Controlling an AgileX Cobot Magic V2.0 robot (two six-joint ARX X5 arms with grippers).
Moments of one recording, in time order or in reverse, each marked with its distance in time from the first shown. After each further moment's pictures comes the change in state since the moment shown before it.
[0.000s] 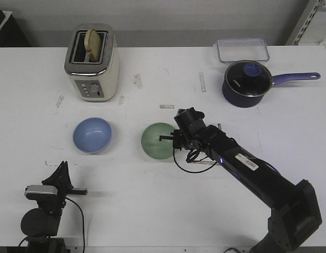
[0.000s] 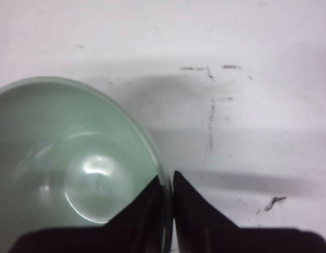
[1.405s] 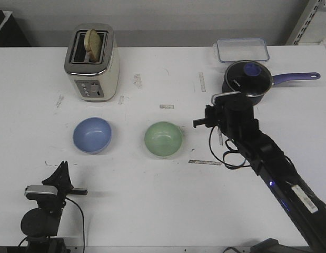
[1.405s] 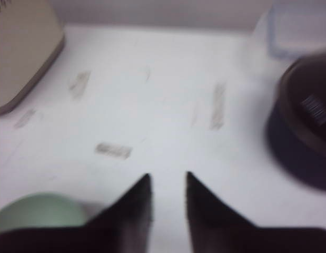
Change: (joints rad) left arm 0.000 0.000 0.000 0.000 0.000 0.000; right arm -0.230 -0.402 -0.149 0.299 0.083 -0.535
